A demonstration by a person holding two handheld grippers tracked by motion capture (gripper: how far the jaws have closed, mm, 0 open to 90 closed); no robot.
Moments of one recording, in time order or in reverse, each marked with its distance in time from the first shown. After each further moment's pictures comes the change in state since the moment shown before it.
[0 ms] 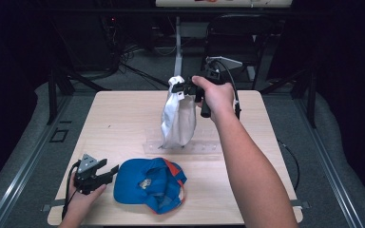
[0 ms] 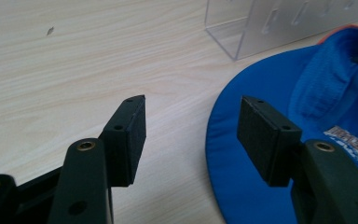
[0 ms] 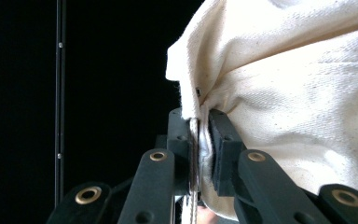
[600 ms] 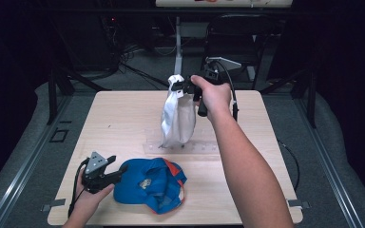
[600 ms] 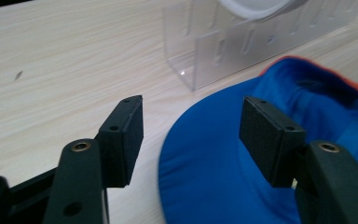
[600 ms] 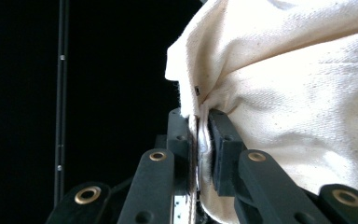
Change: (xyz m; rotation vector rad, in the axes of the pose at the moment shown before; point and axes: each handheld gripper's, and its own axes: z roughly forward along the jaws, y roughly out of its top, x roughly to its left) left arm -0.031 0.026 -0.001 -0.051 -0.061 0.081; right arm -0.007 0.006 0.007 -0.036 0.014 0.012
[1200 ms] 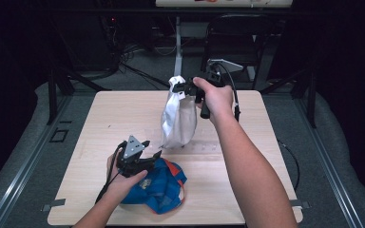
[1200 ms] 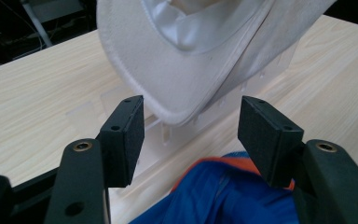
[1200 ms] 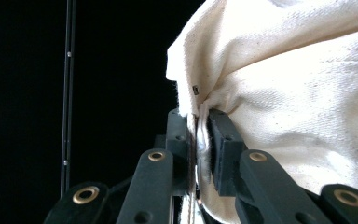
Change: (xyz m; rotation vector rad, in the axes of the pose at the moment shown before) left arm -0.061 0.070 0.050 -0.063 -0.079 0.111; right arm -0.006 -0.003 -0.004 0.009 0.023 -0.007
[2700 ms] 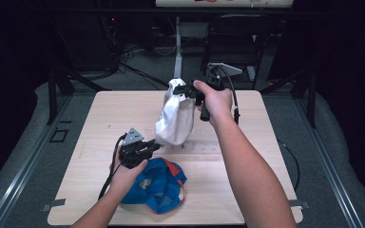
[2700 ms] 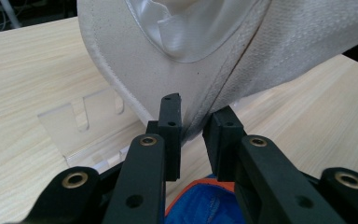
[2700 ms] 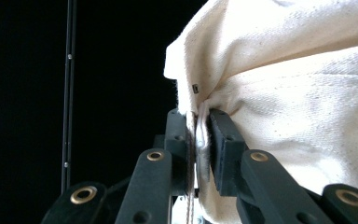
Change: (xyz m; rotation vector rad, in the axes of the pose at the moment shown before) left arm 0.023 0.000 0.015 -0.011 -0.088 -0.141; right arm -0.014 0.001 0.006 -0.011 0.010 0.007
